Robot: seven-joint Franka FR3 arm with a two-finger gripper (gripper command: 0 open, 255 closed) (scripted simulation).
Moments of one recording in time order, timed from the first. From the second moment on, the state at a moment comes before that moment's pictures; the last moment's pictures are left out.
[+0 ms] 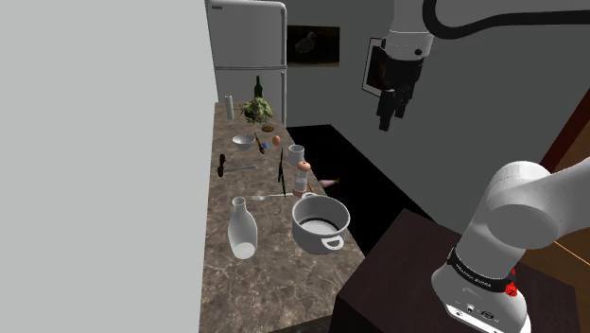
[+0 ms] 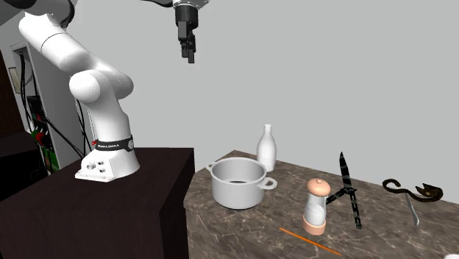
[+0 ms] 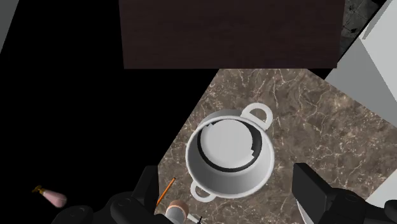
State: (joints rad) arm 0.02 -0.81 0.07 -2.40 -0.07 1.59 0.06
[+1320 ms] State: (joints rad) arm -0.04 -0.38 -0.06 -2.64 -0.10 2.28 0.01
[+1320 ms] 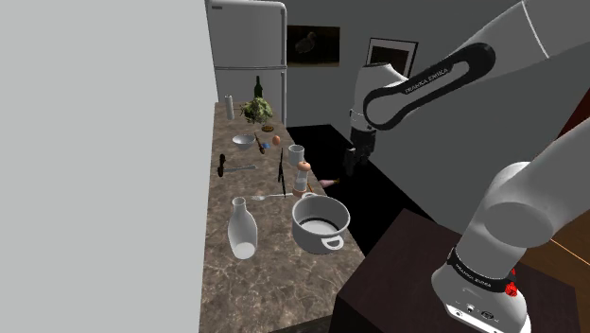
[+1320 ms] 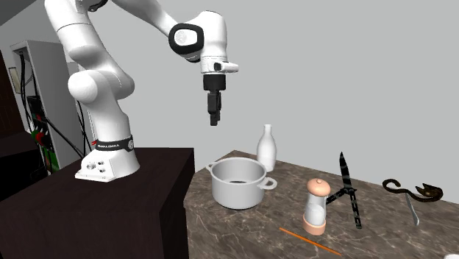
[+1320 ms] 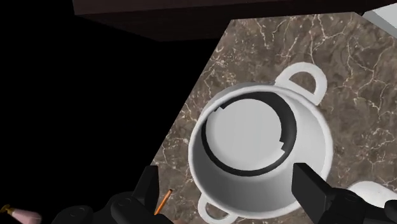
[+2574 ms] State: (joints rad) arm -0.10 0.34 -0.08 -2.44 0.10 2.80 -0.19
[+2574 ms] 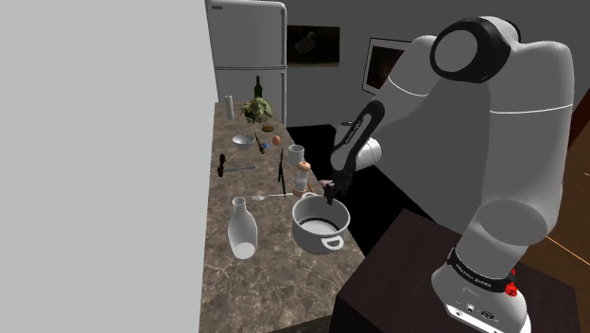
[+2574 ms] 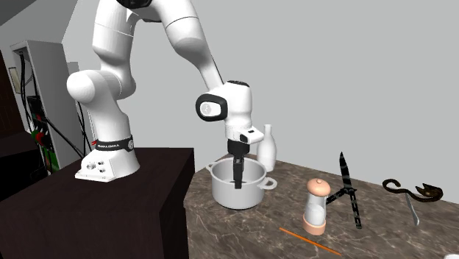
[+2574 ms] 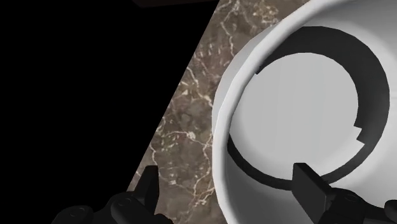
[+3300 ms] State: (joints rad) arm -0.11 0.42 -0.06 -2.43 0.12 2.86 -0.20
